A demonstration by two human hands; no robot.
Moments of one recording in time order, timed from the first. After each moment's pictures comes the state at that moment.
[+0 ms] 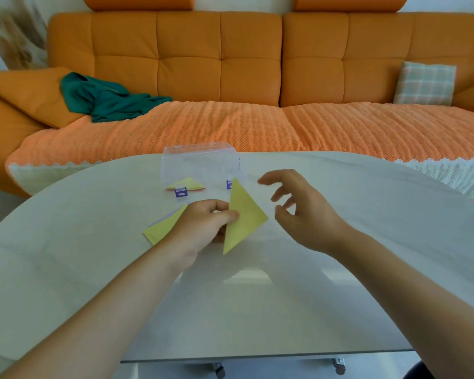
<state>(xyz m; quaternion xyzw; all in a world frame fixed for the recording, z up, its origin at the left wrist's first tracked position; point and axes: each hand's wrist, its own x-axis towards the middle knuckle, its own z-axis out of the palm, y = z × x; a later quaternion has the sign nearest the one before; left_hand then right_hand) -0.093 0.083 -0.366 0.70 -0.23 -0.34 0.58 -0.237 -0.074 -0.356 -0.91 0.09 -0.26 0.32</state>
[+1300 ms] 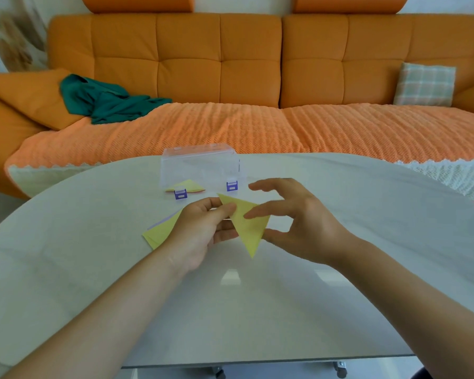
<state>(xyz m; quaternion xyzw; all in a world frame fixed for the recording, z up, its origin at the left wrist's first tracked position) -0.094 0.079 -0.367 0.58 -0.18 -0.39 0.69 -0.241 -0.063 -0.353 -0.94 0.00 -0.28 0.19</state>
